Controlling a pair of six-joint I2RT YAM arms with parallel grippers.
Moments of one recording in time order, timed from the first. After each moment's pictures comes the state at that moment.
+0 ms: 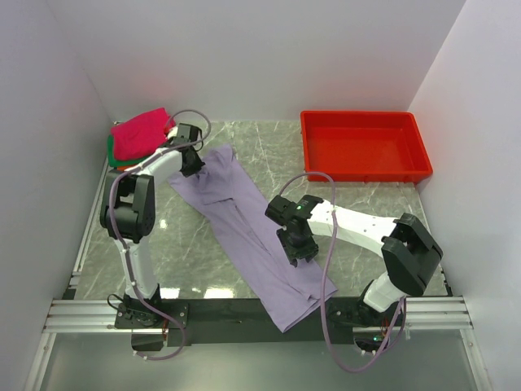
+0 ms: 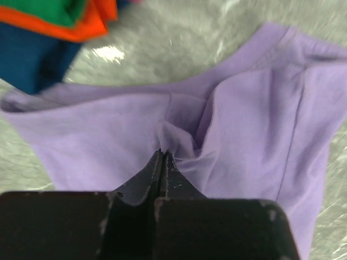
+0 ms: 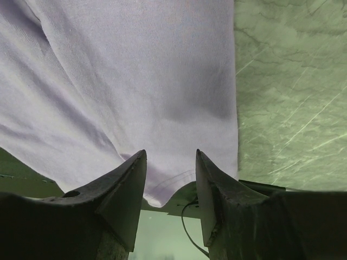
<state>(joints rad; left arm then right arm) -0.21 2.00 1.45 -0.42 -0.25 -0.69 0.88 1.56 1.04 -1.02 0.06 0.51</state>
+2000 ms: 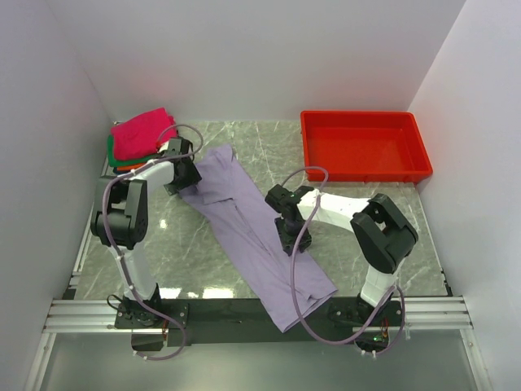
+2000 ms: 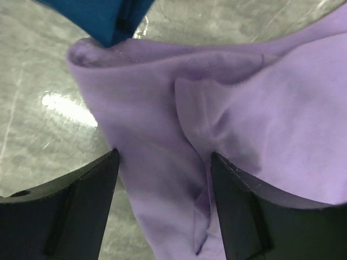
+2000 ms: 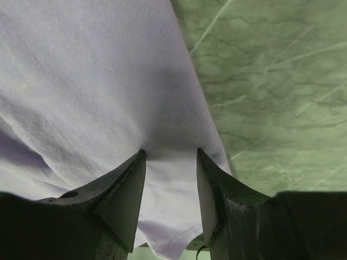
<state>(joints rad) -0.16 1.89 1.25 -0.39 -0.25 -0.65 0.75 1.77 1.10 -0.86 0.04 0.52</state>
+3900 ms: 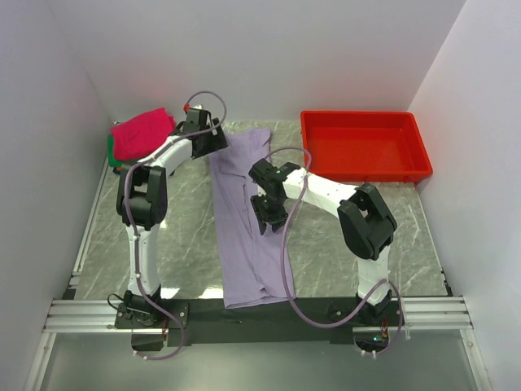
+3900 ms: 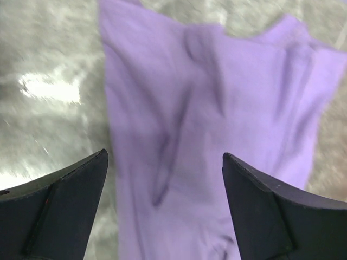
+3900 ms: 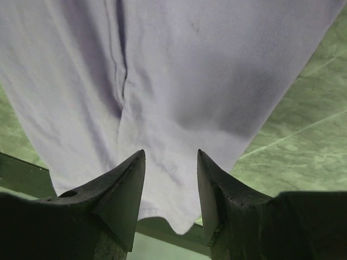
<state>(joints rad) -0.23 2.20 1.76 -0.32 -0.04 -0.54 0.74 1.95 1.48 -0.92 -0.15 0.43</state>
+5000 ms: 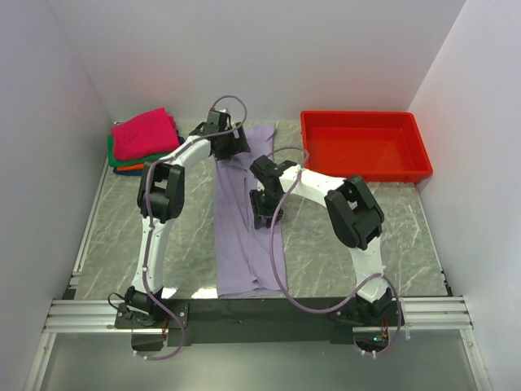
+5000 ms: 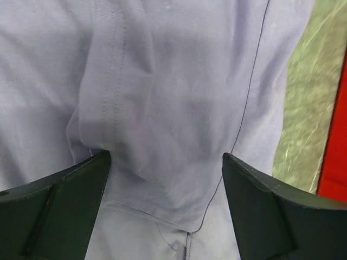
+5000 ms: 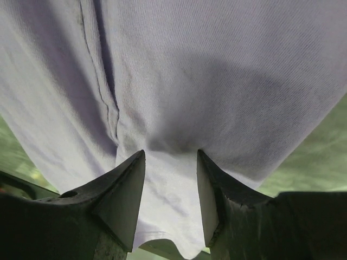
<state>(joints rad) -0.31 2.40 1.96 -0.36 0.13 -0.56 0.68 2.08 1.52 -0.79 -0.22 0.51</state>
